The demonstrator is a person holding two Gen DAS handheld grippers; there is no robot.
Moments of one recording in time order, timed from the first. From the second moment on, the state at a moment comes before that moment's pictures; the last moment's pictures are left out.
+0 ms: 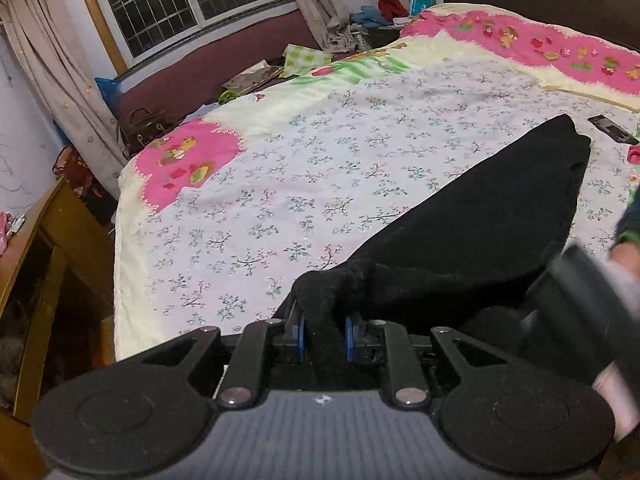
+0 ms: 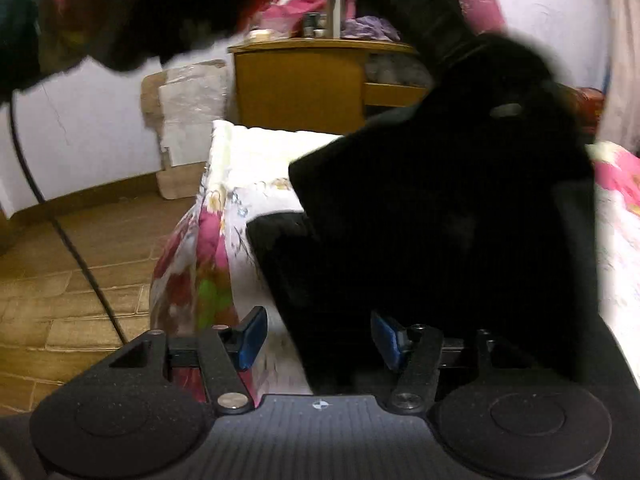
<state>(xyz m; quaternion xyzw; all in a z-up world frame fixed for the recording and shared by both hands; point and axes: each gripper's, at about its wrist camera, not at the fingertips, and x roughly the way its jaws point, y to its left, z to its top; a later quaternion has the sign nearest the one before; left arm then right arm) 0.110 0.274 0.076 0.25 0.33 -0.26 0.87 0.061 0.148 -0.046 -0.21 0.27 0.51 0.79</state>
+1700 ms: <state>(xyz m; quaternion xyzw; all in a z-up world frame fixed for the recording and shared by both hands) 0.009 0.367 -0.021 -0.04 0.42 -0.27 0.87 0.080 0.160 0.032 -0.32 0.23 0.50 0.78</state>
